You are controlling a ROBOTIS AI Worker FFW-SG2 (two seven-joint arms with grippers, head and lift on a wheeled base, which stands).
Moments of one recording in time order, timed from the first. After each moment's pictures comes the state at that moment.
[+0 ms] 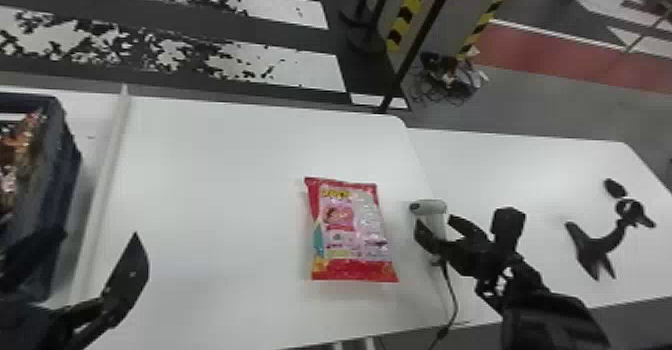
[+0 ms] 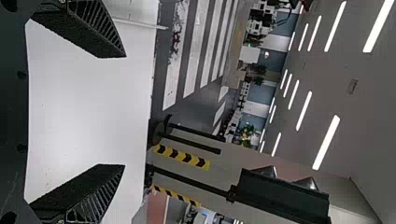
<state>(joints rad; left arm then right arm) 0.77 0.14 -0.10 -2.16 0.24 -0.01 -0.20 0.17 -0.33 -0.40 -1.24 -0.13 0.11 0.55</state>
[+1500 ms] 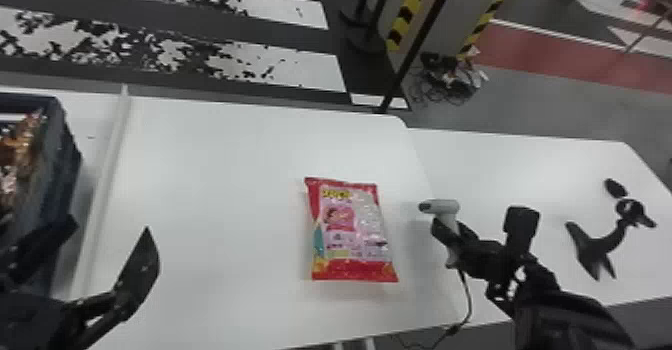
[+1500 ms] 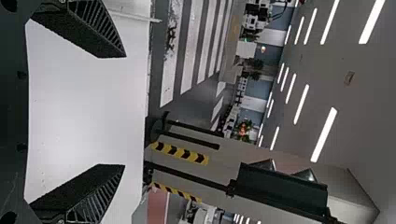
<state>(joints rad) 0.75 0.16 -0.13 -2.16 0.22 -0.01 -0.18 0.25 -0.30 -0.45 -1.45 -0.17 0.35 0.49</state>
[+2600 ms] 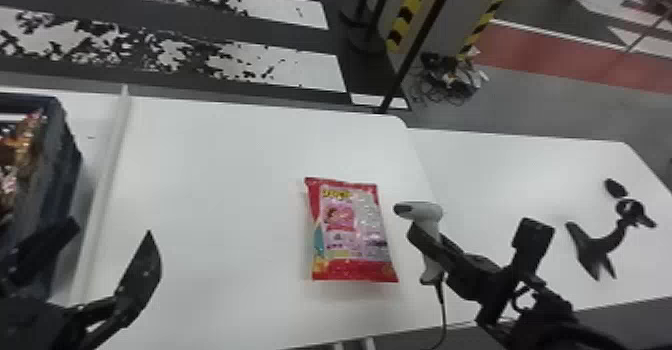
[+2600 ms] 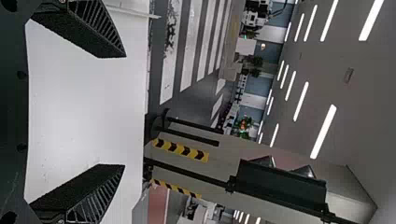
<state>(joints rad) 0.77 0.16 -0.13 -2.18 0.22 -0.01 -0.19 0.51 -0.14 -0.51 -2.00 -0.42 0.67 0.46</state>
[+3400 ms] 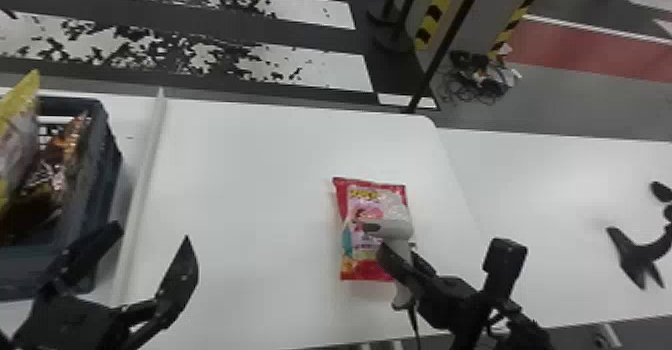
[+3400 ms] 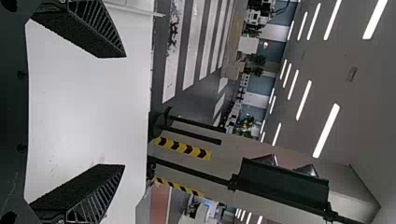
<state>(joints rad) 0.79 0.17 -0.14 -2.18 0.21 -0.03 -0.19 0.61 -0.06 -0.29 -2.09 -0.37 0.60 0.40</state>
